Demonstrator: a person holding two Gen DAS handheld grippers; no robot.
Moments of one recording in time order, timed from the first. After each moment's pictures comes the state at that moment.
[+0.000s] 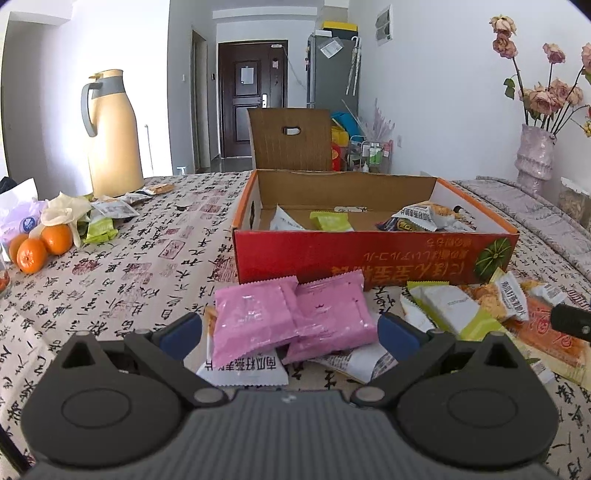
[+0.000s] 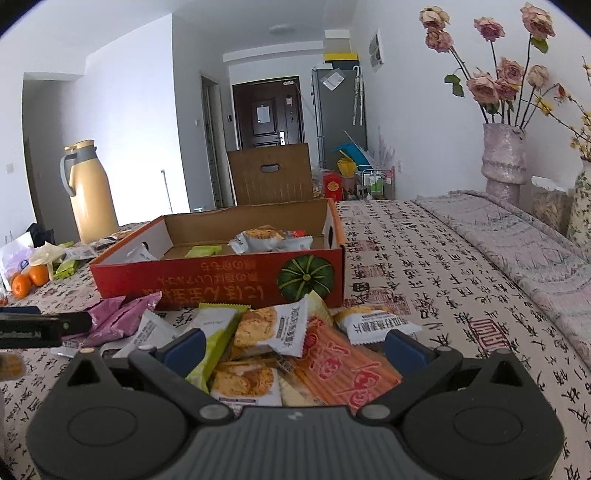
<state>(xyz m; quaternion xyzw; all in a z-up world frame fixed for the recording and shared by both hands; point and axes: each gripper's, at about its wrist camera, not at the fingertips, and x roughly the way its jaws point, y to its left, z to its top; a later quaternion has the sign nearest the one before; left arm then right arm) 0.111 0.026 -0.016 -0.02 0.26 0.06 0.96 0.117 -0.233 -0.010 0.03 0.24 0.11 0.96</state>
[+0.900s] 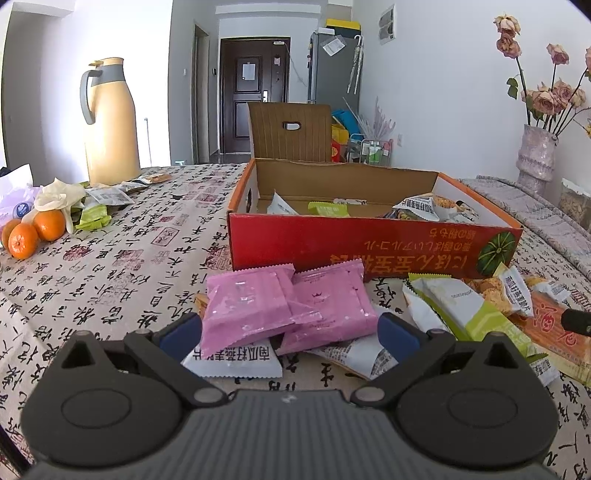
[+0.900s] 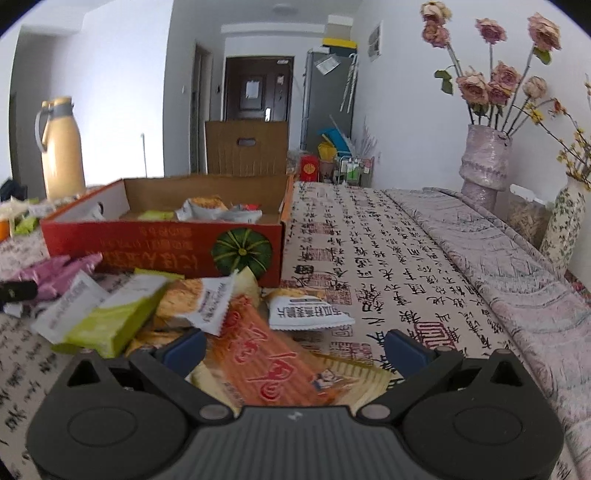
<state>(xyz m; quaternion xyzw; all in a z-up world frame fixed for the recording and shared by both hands) 0.116 0.027 -0.028 -0.03 0.27 0.05 0.96 0.142 -0.260 -0.021 -0.05 0.27 0.07 0.96</state>
